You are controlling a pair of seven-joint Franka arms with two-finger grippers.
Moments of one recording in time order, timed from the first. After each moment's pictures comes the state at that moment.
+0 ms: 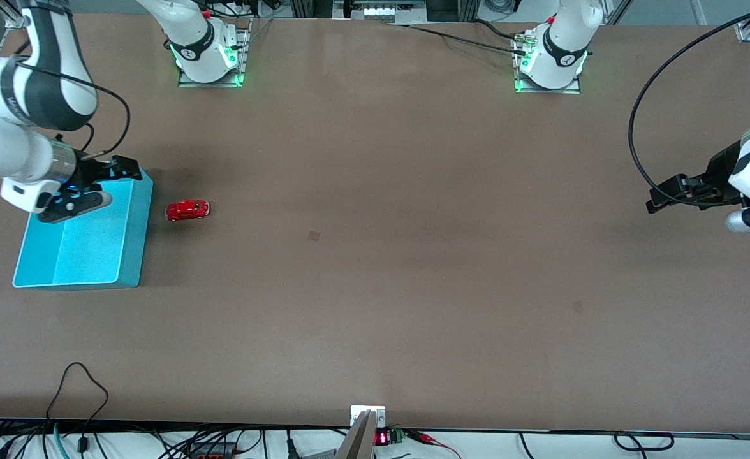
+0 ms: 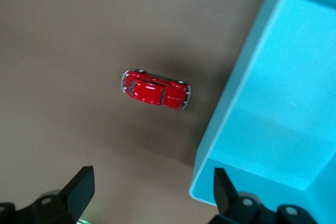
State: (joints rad) left arm 0.02 0.13 -0.01 -1.58 -0.06 1.72 -0.08; right arm -0.08 0.09 0.03 -2.06 0.01 1.90 -0.47
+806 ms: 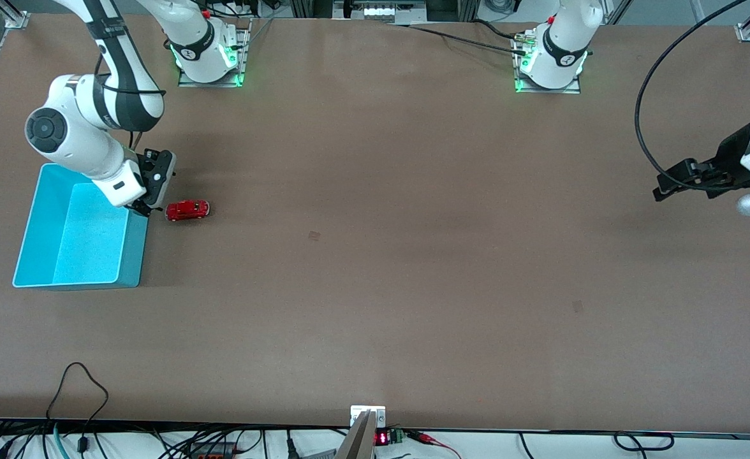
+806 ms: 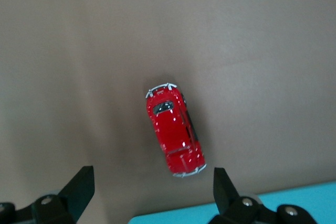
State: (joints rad) left arm 0.02 0.07 0.00 -1.58 -0.06 1.68 -0.07; right arm -0.11 0.11 0.12 -2.37 0.01 2.39 -1.39
